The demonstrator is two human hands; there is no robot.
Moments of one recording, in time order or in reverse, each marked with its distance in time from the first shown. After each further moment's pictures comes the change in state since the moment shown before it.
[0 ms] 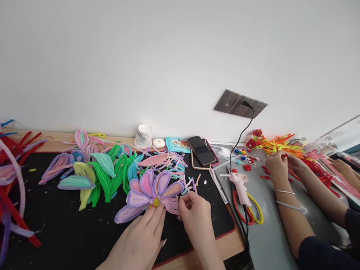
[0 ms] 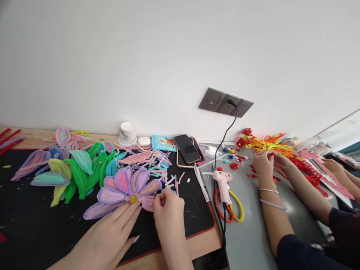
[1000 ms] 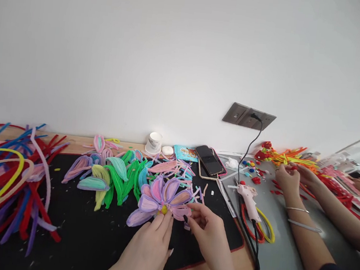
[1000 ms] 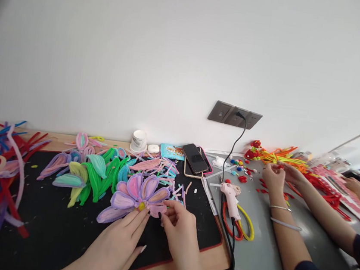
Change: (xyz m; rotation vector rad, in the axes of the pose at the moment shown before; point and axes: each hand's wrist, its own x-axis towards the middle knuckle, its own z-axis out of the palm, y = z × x) left_hand 0.000 0.000 0.001 -0.211 -0.176 -0.084; right_hand -0.010 0.013 -0.014 0.314 -0.149 -0.096
